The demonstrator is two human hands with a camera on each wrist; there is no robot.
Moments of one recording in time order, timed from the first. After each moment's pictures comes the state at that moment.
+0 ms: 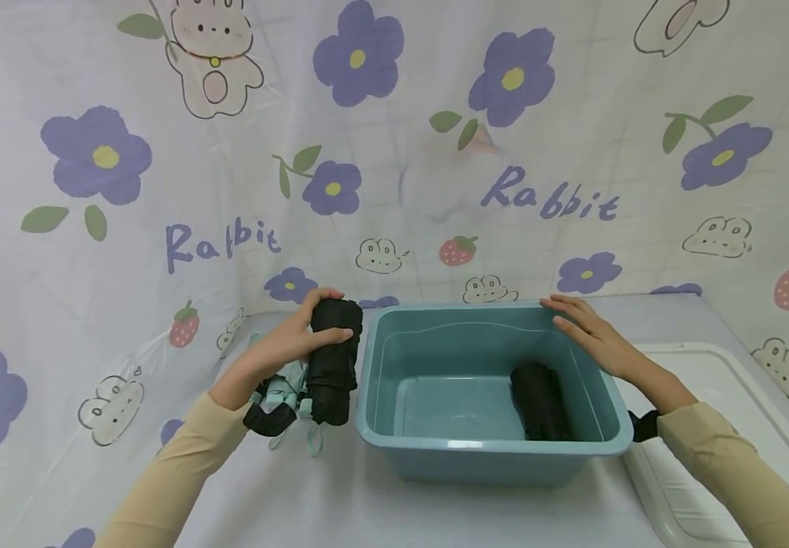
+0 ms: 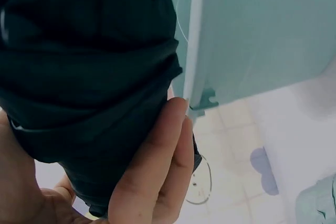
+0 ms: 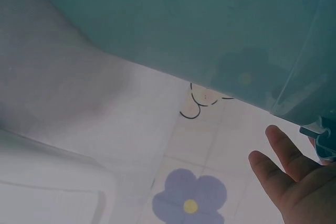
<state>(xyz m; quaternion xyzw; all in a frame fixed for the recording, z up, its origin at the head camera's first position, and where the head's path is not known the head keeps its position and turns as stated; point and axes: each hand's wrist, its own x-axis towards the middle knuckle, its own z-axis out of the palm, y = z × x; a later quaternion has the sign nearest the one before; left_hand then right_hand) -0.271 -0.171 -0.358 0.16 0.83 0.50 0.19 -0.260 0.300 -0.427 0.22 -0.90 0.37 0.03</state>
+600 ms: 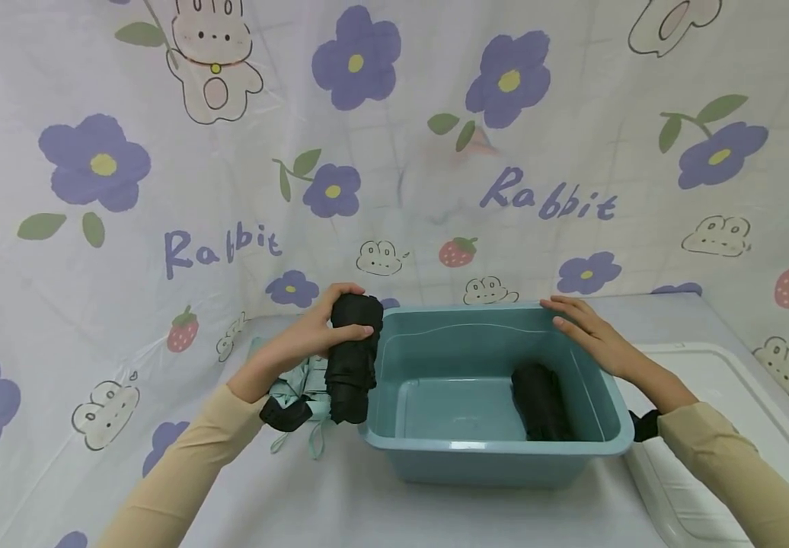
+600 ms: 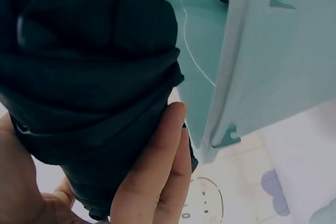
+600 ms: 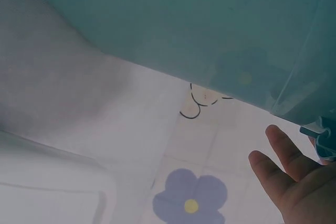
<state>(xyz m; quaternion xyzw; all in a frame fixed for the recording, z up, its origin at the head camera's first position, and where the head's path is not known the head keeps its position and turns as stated) -0.258 -0.139 -0.329 0.18 0.82 0.51 0.20 -0.259 0.299 -0.428 0.22 -0.90 0.38 0.04</state>
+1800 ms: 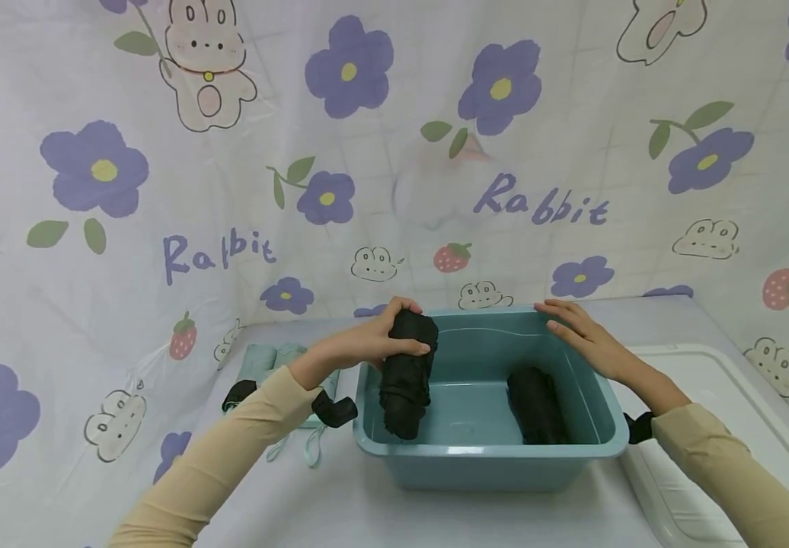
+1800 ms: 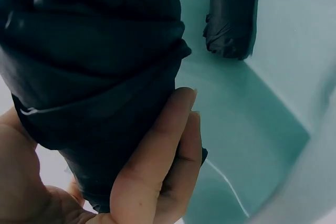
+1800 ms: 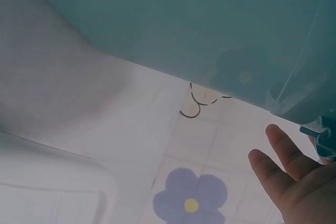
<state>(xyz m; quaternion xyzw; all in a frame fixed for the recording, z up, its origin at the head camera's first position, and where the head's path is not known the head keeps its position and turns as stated) -0.279 -0.068 -0.352 0.22 0.79 0.48 0.31 -0.259 0.300 -0.427 0.22 -0.90 0.38 0.04</state>
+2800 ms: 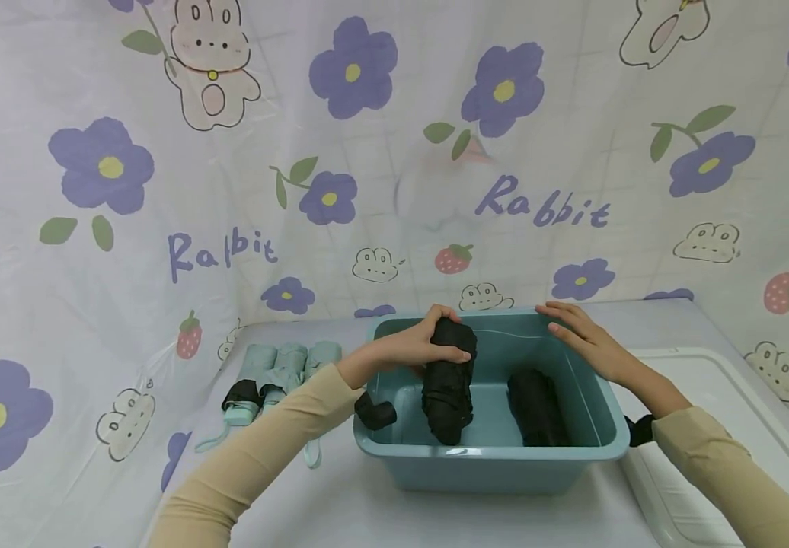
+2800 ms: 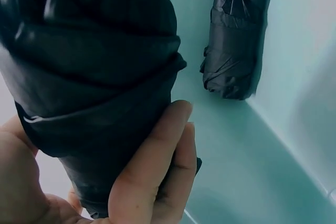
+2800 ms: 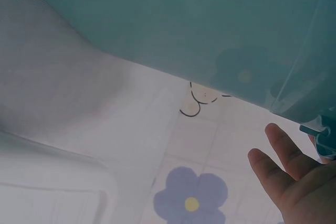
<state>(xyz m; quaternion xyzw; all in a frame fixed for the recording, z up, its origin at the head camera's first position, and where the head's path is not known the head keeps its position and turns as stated) -0.281 -0.019 -0.371 0.25 0.77 0.48 0.33 -0.260 0.301 -0.431 0.22 -0.90 0.38 0.04</state>
